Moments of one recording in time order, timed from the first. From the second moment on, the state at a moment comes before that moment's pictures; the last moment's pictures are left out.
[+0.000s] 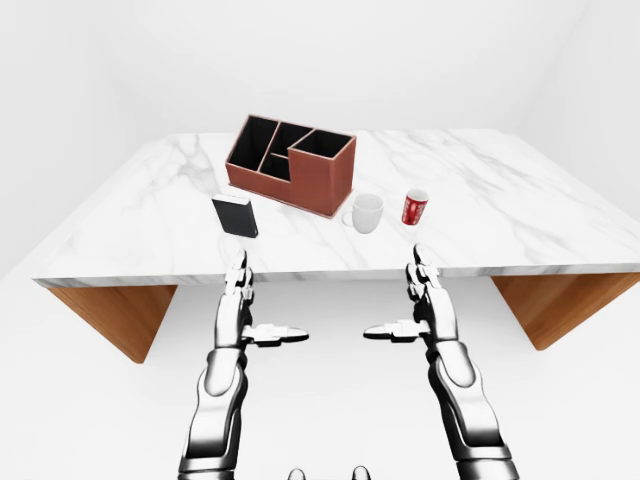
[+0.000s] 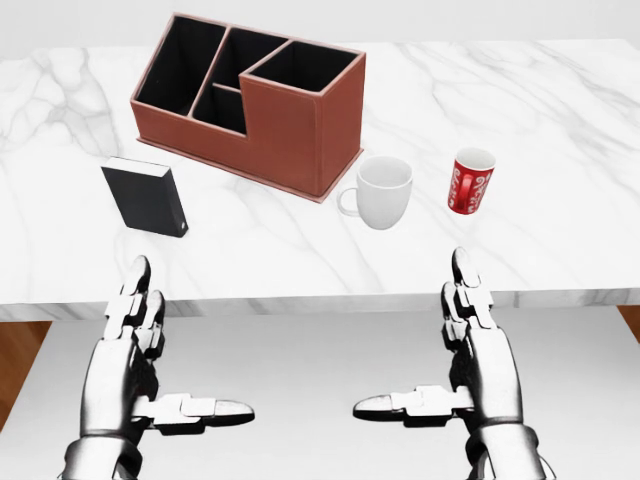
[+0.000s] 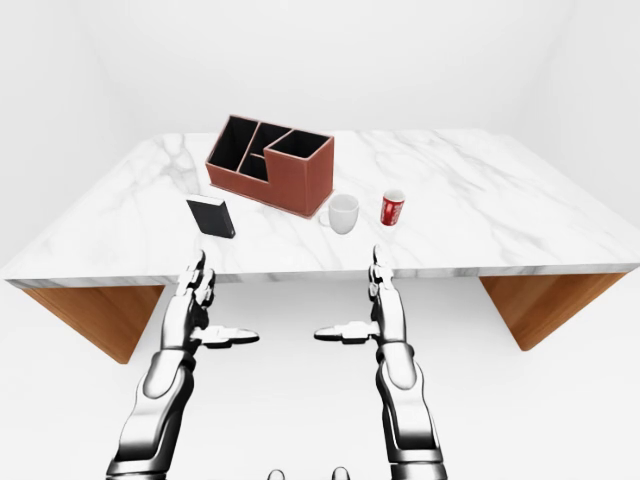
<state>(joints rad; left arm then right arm) 0.01 0.01 0.02 -0.03 -0.01 0.01 -0.02 0.02 -0.01 -0.01 -0.04 0.01 0.01 0.02</state>
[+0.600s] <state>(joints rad) 0.24 0.00 0.02 -0.54 -0.01 0.09 -0.07 0.18 -0.01 -0.06 -0.45 0.02 0.09 0.08</state>
